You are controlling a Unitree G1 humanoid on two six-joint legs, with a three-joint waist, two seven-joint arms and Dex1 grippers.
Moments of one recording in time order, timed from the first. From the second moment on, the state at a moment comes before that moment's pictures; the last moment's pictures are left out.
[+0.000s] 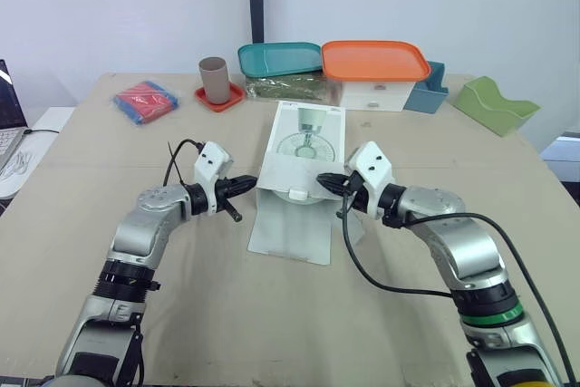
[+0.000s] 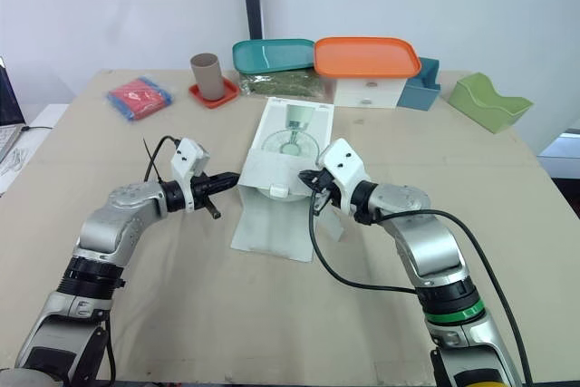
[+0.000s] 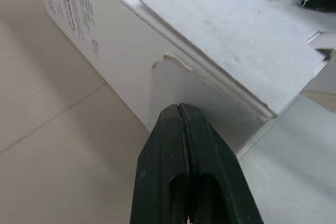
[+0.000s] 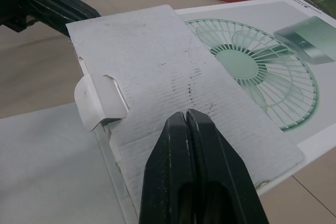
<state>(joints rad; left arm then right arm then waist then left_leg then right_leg) -0.54 0.40 -0.04 0.10 -0.33 0.50 -0.80 -0.47 -0.53 0.13 -0.23 0.21 0.58 0.70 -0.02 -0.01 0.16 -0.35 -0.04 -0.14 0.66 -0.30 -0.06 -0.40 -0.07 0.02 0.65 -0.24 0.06</state>
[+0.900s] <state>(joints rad) -0.19 0.30 0.09 -0.38 -0.92 1.00 -0.57 -0.48 -0.53 0.15 -0.22 0.20 0.56 0.72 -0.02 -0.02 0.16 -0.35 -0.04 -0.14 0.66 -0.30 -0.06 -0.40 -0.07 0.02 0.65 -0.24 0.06</state>
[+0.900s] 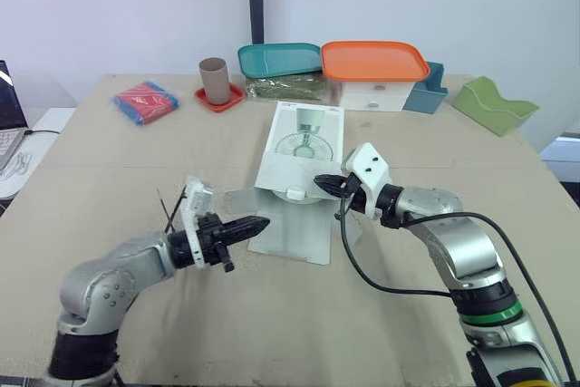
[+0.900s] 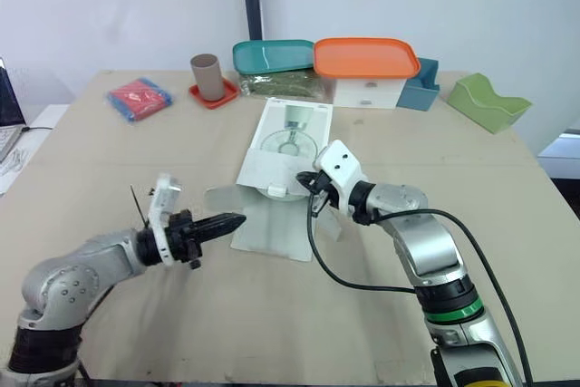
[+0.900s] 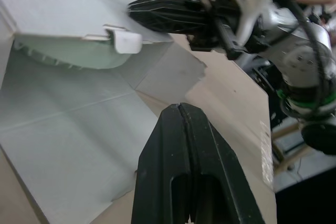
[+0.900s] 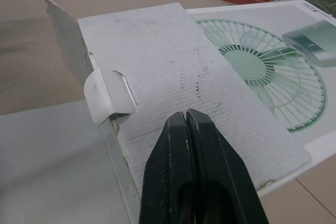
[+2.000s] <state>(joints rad) -0.28 -0.02 0.19 -0.12 -1.11 1.01 -0.09 -0.47 -0.56 0.15 -0.24 0.20 0.59 0.72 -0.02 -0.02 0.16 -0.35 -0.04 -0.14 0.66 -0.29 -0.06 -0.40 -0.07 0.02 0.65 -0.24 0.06</state>
